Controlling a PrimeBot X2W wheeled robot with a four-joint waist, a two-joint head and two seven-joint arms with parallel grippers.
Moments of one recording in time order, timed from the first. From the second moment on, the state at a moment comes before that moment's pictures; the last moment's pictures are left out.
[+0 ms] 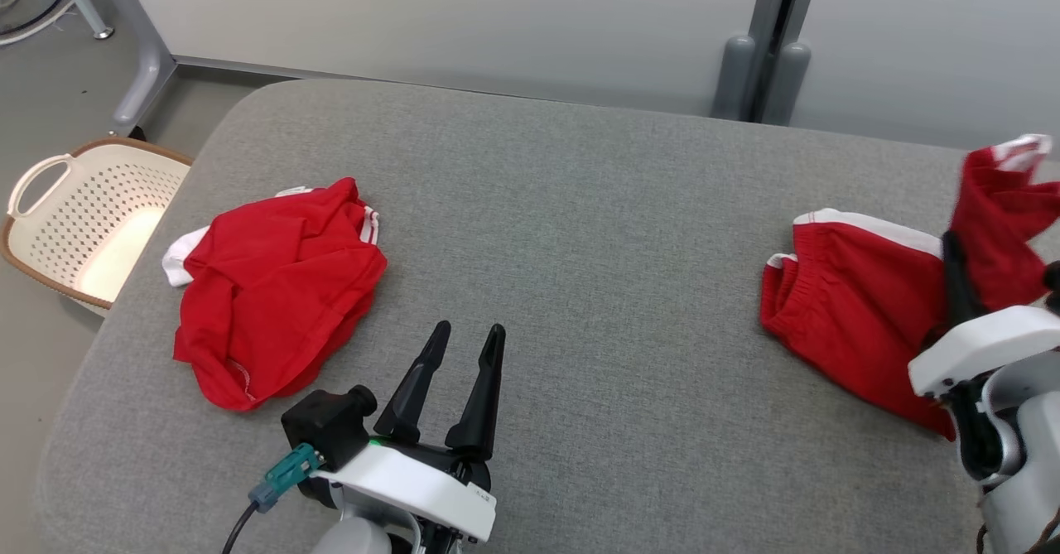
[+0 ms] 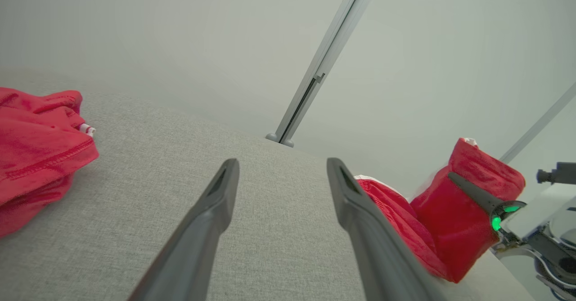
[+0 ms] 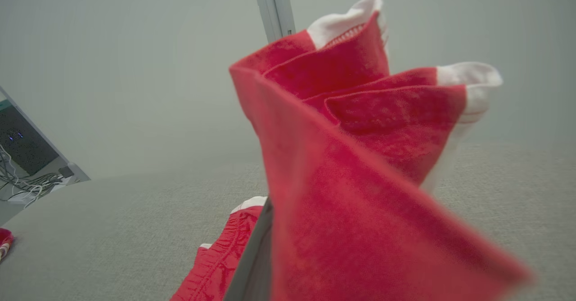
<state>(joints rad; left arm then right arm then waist) -0.17 0.05 -0.46 0.24 -0.66 -0.05 -0.26 -0.44 -0.26 0.01 0.62 0.44 0.13 -0.10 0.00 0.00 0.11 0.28</state>
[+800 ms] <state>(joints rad) -0.15 0.05 -0.49 0.26 -0.68 -0.04 -0.26 -0.41 -0.28 0.42 0.70 0.50 0.13 -0.02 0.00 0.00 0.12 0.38</state>
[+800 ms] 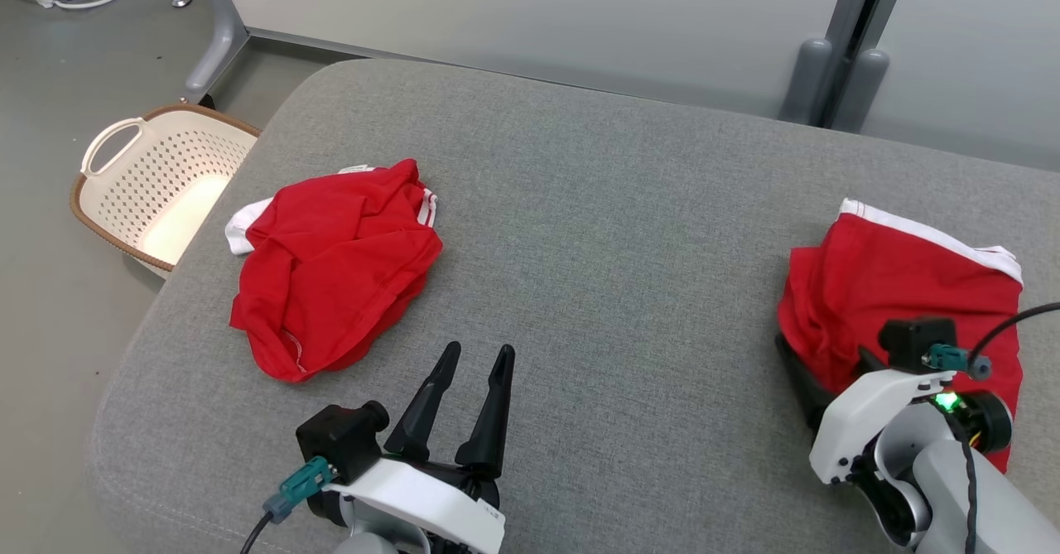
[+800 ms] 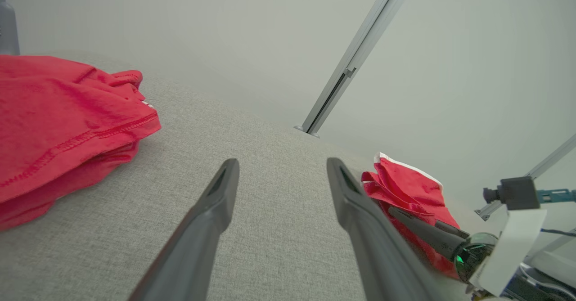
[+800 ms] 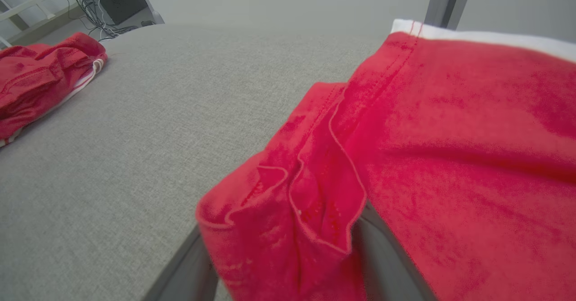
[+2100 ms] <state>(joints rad) -0.17 0.05 -0.37 0.20 -0.64 -0.04 -0.26 -0.24 -0.30 0.07 0.37 0.35 0.13 -0.26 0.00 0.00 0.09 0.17</state>
